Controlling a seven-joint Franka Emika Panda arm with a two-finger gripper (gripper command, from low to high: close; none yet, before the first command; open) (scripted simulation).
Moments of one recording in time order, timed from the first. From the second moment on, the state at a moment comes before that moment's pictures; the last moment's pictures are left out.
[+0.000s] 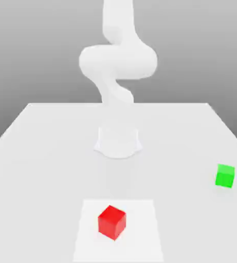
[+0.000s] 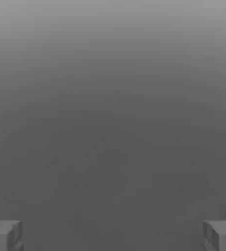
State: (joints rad) arm 0.02 -0.71 -0.01 -2.34 -0.04 2.35 0.72
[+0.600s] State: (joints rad) arm 0.12 -0.05 -0.15 -2.64 -0.05 2.70 -0.06
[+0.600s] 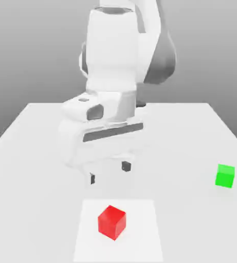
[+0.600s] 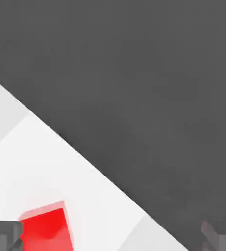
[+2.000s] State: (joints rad) arm 0.65 -0.05 0.16 -2.73 0.02 2.68 0.03
